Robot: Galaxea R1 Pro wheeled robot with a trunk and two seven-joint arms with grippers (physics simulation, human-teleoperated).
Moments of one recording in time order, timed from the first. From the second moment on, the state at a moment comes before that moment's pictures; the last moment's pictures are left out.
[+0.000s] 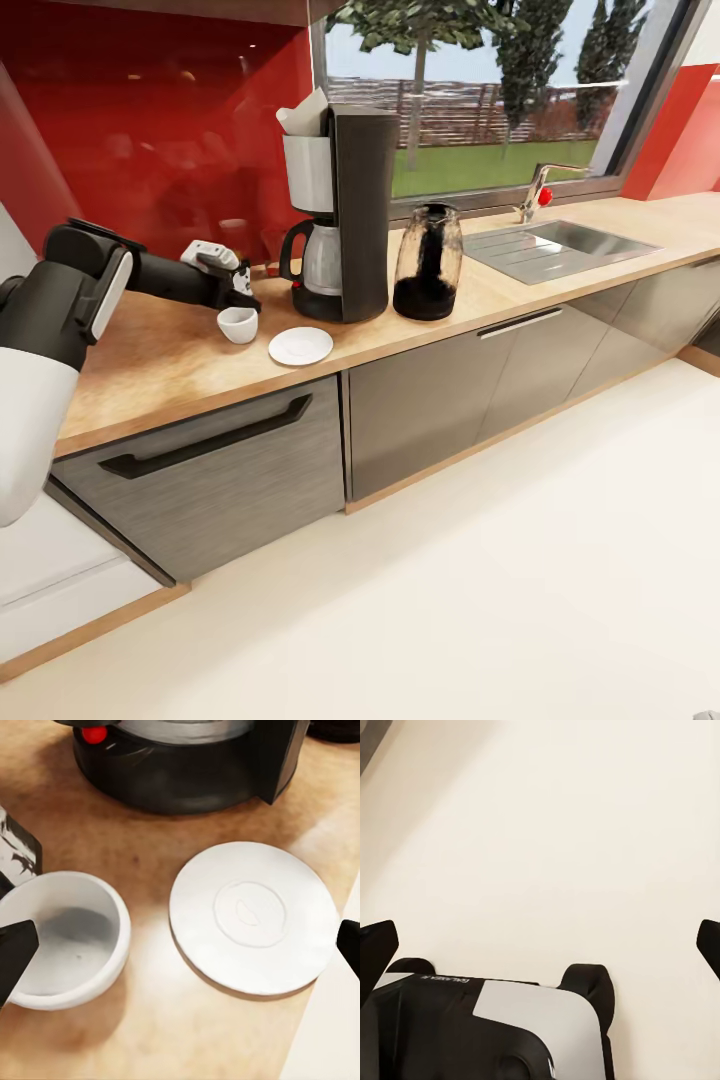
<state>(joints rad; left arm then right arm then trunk) -1.49 0.32 -0.32 -0.94 -0.02 1.00 -0.86 -0.38 -0.59 -0.29 -0.05 -0.08 0.03 1.10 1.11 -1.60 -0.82</state>
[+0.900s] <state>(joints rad) -1.49 0.34 -0.31 -0.94 -0.02 1.00 -0.86 -0.38 -0.59 -0.29 -0.05 -0.08 0.03 1.10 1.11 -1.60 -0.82</state>
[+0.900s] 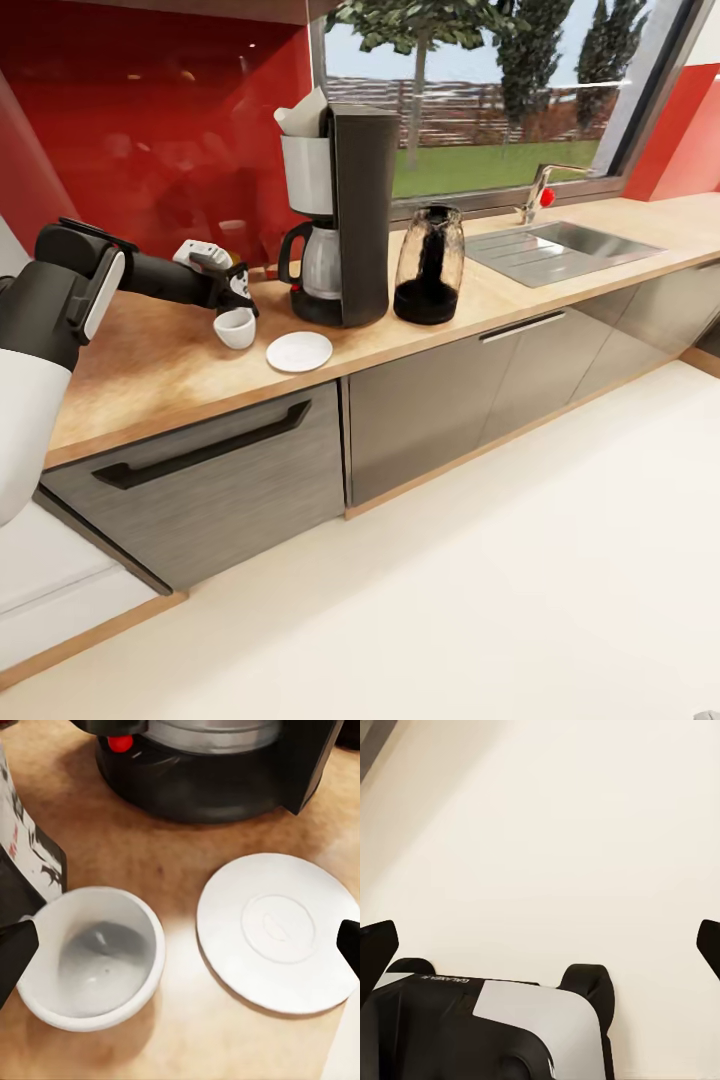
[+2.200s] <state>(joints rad) -1.49 0.34 -0.31 -0.94 -0.02 1.00 -0.86 -0.38 -0.59 -0.29 -0.05 -0.08 0.03 1.10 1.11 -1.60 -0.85</state>
